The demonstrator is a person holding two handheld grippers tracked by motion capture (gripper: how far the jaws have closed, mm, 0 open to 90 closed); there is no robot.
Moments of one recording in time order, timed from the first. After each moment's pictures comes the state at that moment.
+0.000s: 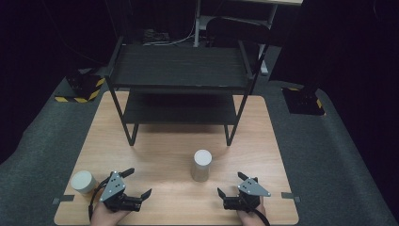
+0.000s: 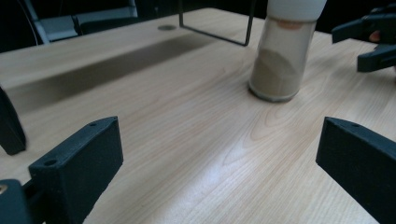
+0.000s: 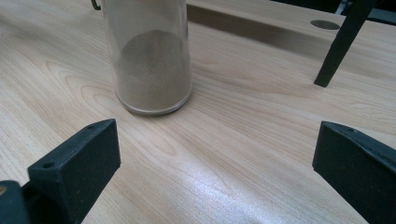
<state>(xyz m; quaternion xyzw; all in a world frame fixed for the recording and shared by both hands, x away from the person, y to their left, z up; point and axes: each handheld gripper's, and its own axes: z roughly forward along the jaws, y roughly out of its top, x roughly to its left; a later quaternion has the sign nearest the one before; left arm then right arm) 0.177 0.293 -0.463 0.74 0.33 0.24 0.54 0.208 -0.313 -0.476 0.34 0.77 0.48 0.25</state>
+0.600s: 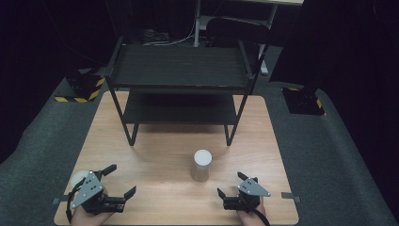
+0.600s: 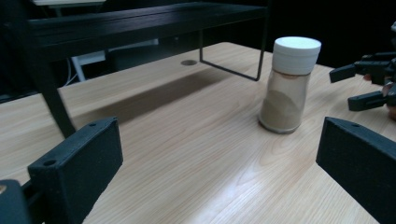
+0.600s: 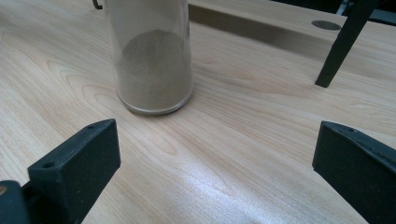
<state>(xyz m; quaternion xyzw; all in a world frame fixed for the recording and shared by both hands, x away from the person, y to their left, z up) 0.144 0.318 -0.427 0.71 0.34 0.28 0.55 0.209 -0.313 -0.476 0.34 0.77 0.48 0.25</state>
